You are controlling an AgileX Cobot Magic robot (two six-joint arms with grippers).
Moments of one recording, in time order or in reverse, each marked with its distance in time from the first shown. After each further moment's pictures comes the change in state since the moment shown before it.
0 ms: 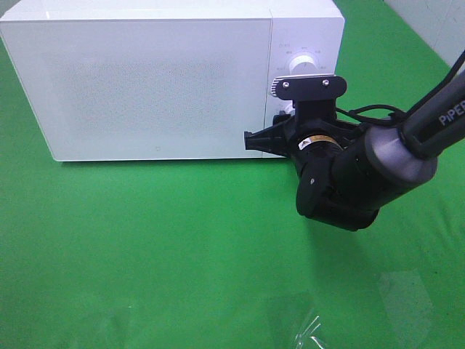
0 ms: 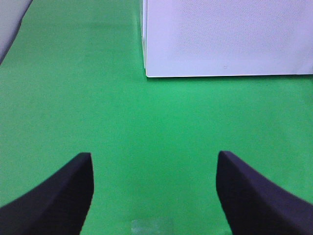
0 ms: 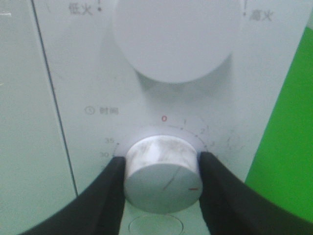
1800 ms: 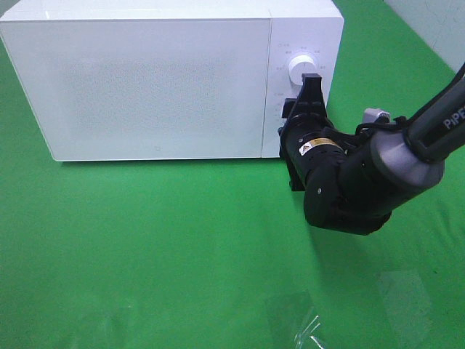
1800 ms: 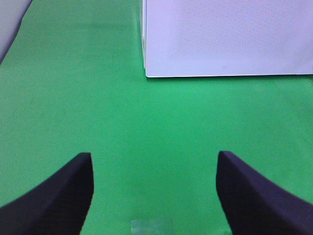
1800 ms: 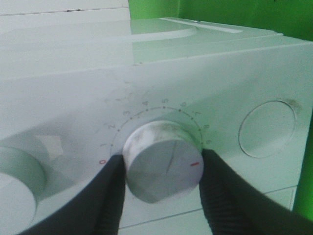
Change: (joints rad) left arm 0.000 0.000 0.000 0.000 0.000 0.000; right arm -0.010 0.000 0.029 -0.125 -0.037 1.757
